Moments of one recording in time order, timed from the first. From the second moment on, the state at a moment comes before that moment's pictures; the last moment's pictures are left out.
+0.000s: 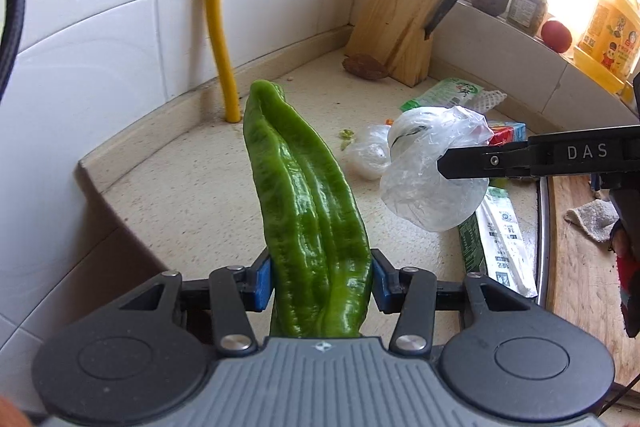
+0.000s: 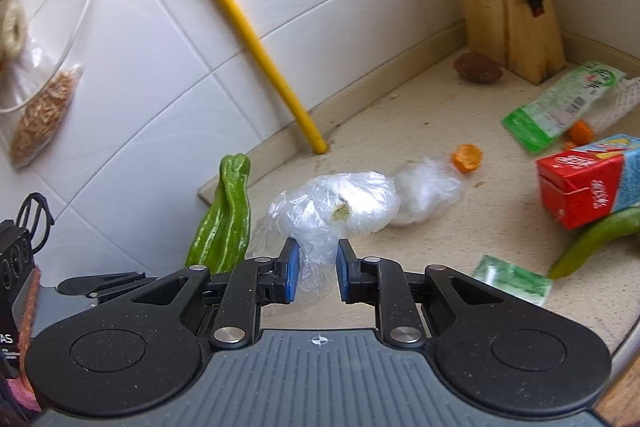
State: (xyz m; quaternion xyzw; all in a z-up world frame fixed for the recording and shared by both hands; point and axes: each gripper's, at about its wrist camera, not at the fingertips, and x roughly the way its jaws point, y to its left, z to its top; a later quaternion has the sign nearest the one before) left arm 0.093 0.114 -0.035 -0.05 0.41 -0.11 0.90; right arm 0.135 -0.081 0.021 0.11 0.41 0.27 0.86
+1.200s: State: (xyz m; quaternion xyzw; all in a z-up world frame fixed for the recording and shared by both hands) left arm -0.033 0.233 -0.060 -0.14 0.42 0.10 0.89; right arm 0.093 0.095 -0.005 0.00 0.46 0.45 0.76
